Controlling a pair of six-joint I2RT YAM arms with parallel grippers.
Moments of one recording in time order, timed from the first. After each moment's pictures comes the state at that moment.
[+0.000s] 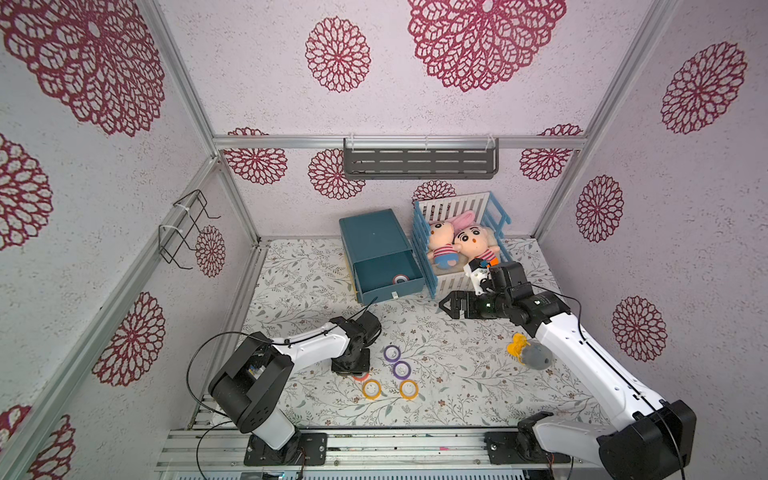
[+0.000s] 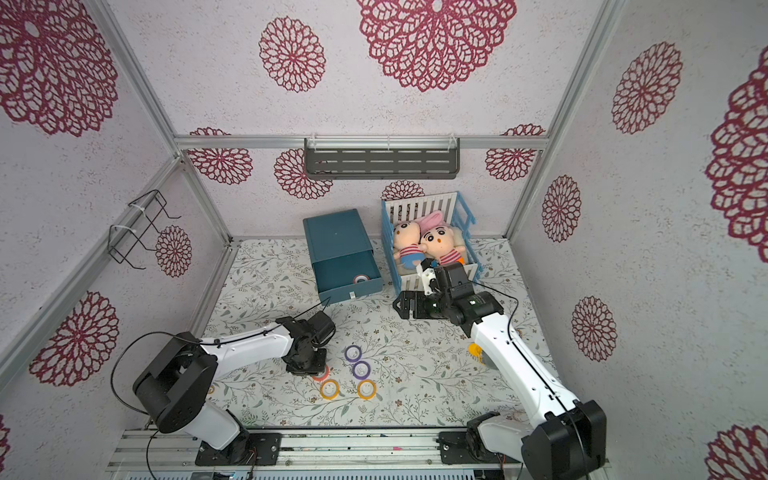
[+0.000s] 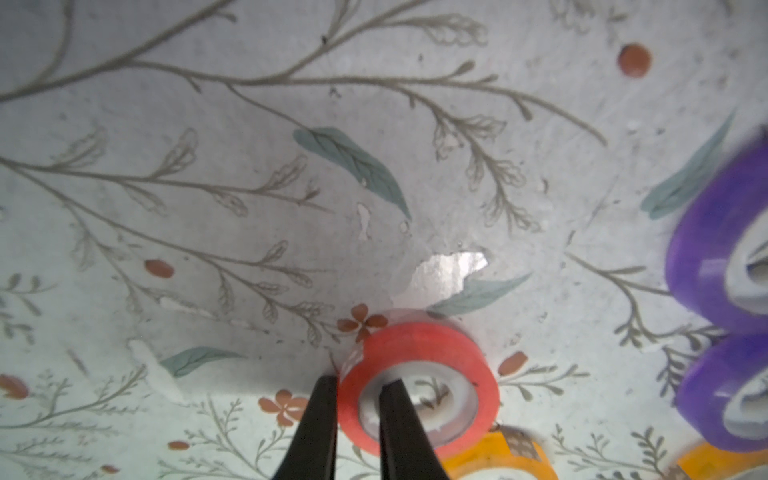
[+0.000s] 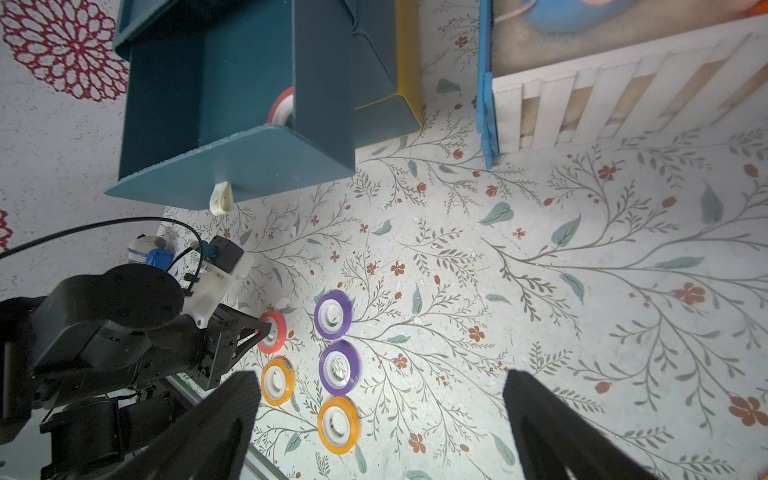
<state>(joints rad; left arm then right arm) -0.69 1.61 0.86 -0.80 -0.04 -0.70 0.34 1.22 1.11 -0.72 -0.34 0.33</state>
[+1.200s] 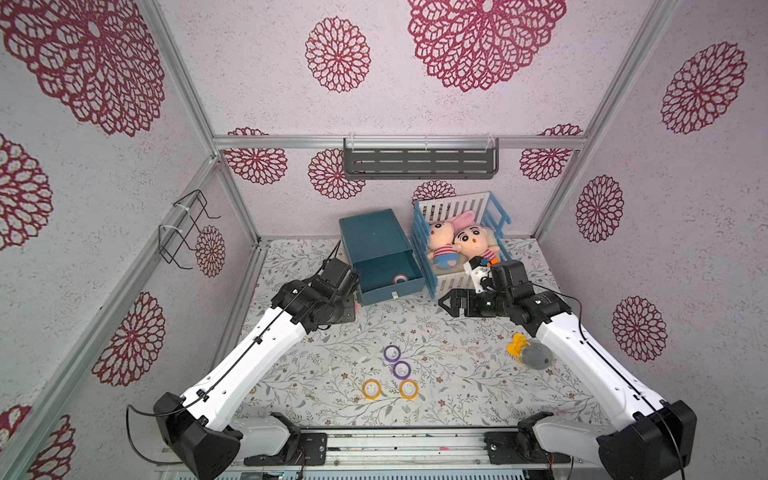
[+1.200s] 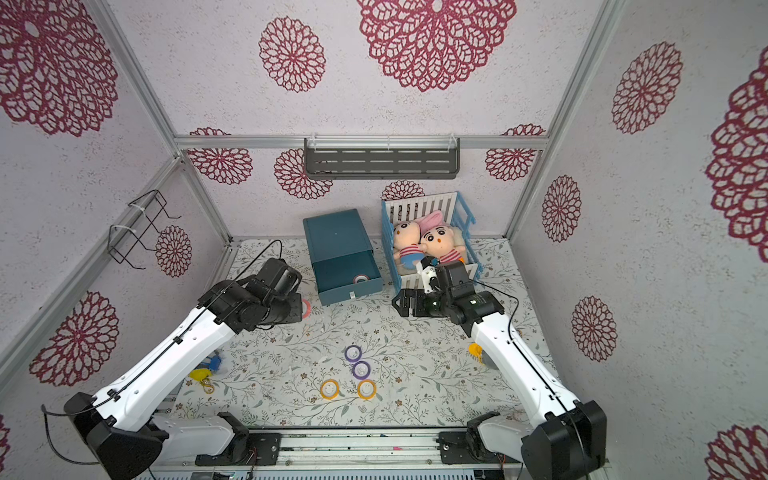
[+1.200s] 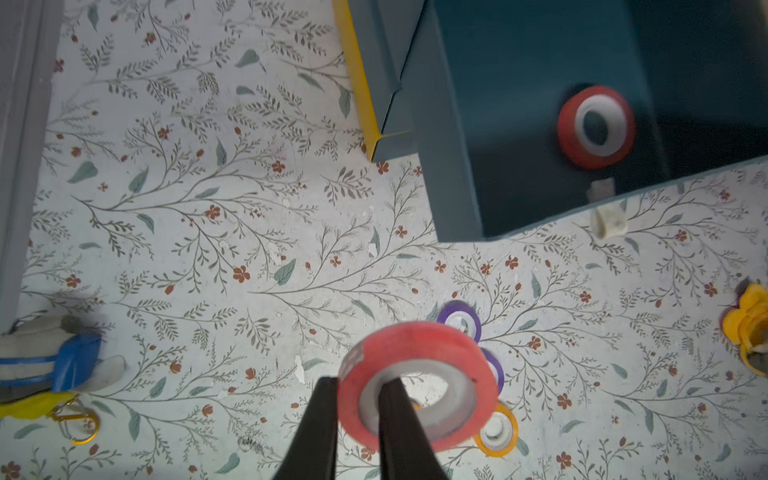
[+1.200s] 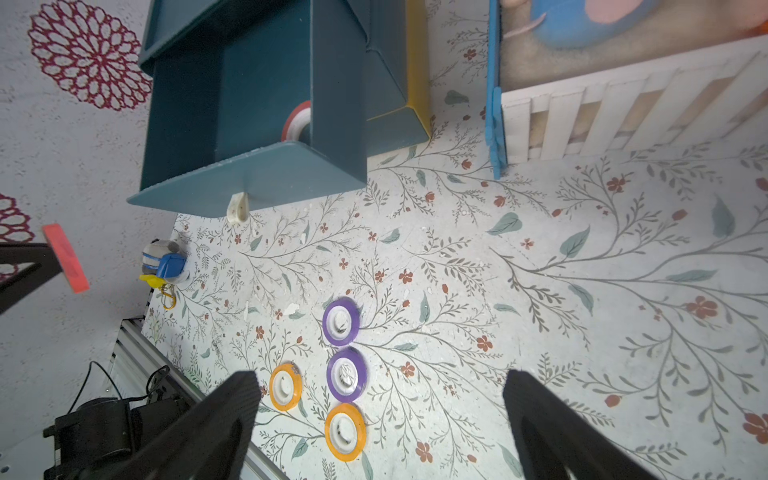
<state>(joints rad) -0.60 1.33 1.43 -1.15 -0.28 -0.61 0.34 1.22 1.12 -0.69 -0.36 0.33</state>
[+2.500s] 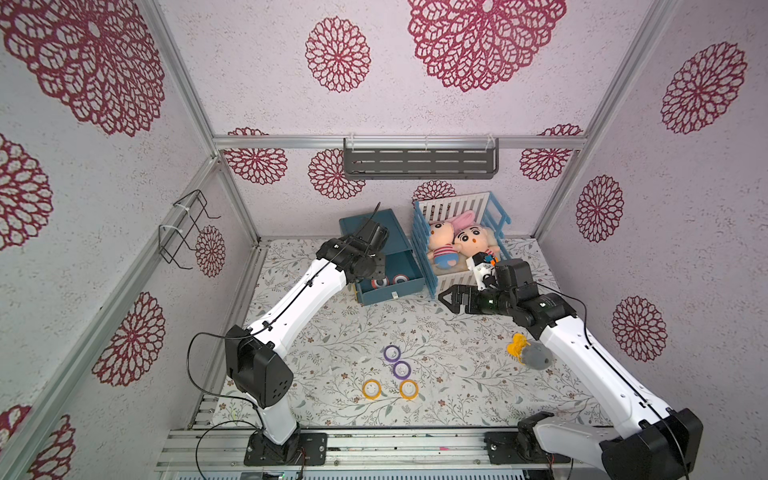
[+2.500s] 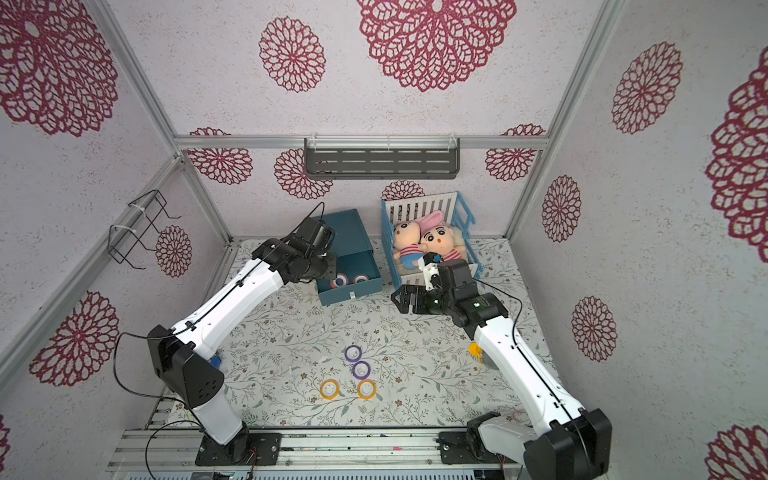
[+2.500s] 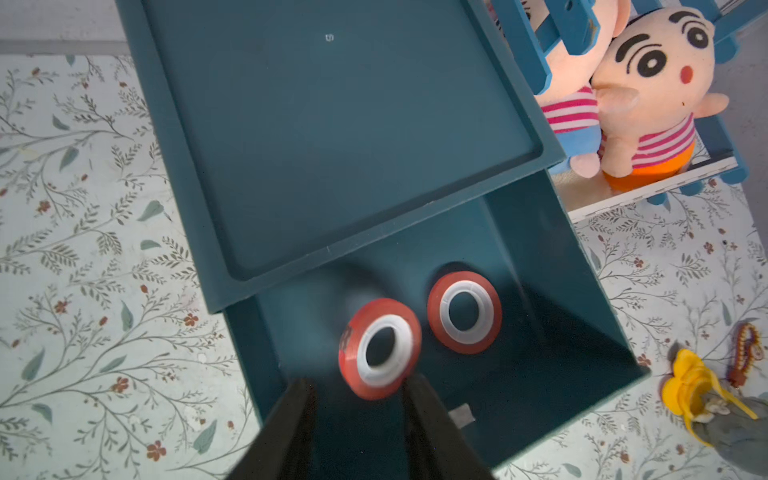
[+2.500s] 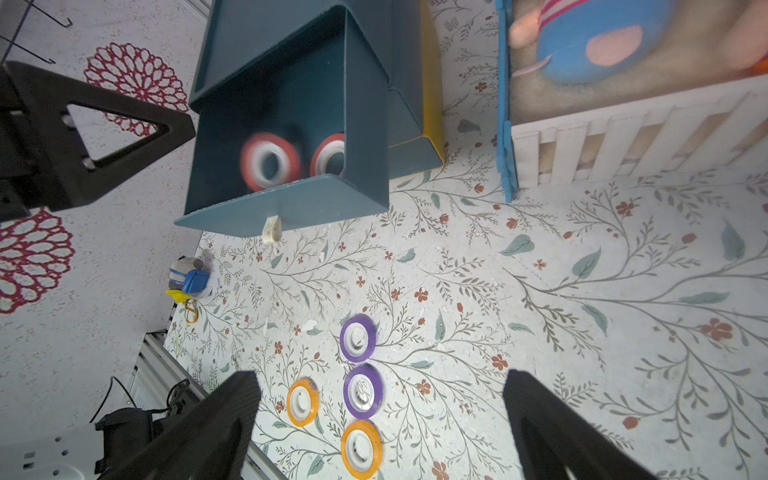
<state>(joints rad) -0.56 1.76 1.80 -0.97 -0.21 -0.46 0.34 1.20 1.12 -0.64 -0.37 0.37</state>
